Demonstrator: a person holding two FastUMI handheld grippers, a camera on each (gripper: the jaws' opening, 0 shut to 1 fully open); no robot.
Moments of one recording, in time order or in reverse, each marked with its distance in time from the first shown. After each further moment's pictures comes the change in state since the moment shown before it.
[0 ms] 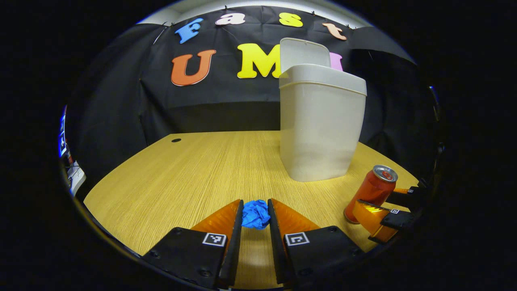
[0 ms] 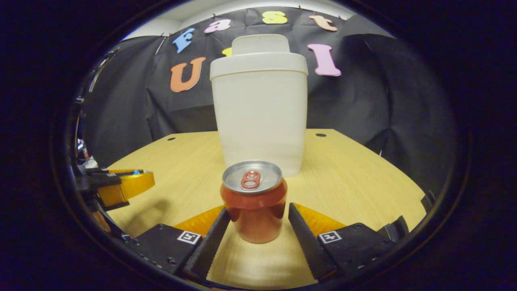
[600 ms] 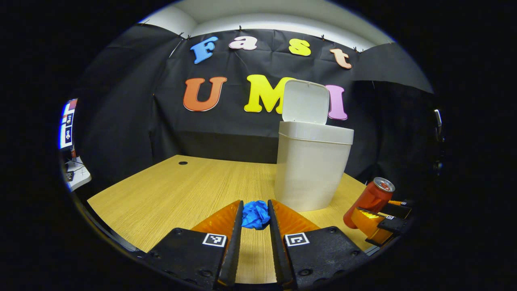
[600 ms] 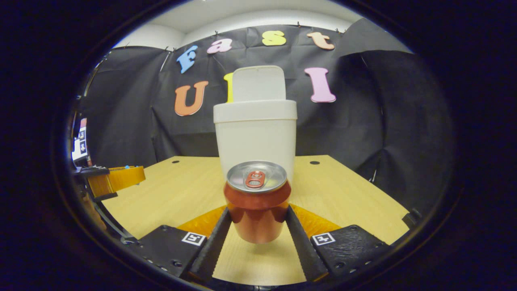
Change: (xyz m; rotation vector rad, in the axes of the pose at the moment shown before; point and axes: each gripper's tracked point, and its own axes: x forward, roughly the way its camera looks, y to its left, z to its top) left arm -0.077 -0.005 0.080 -0.082 -0.201 0.014; right arm -0.075 -0.021 0.082 0.038 -0.201 0.014
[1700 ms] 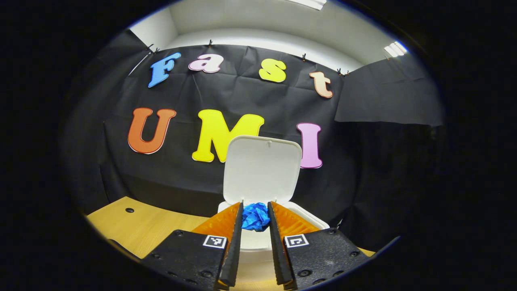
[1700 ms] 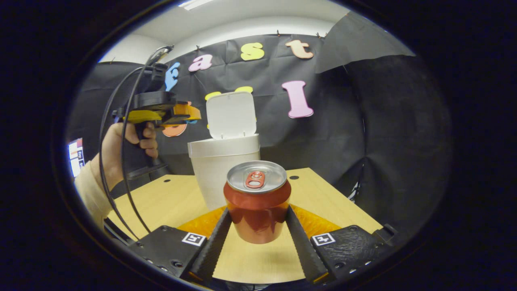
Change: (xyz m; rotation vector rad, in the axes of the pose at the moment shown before) left arm 0.183 -0.150 0.207 -0.019 -0.184 -0.241; right arm -0.029 -0.071 0.049 0.074 -0.041 -0.051
